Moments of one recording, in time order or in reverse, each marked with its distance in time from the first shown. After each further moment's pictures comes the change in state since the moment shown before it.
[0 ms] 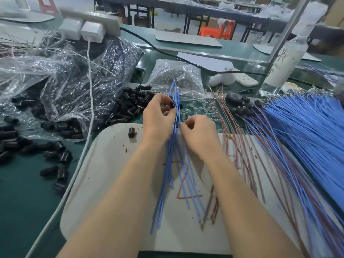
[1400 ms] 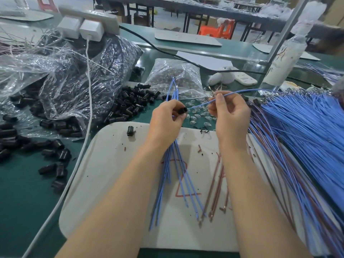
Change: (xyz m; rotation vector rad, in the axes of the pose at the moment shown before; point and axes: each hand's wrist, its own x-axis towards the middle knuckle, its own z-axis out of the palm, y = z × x) left_hand -0.006 -0.005 0.008 0.185 -0.194 0.101; right_hand 0.008 0.013 -0.031 0.853 0.463 -0.091
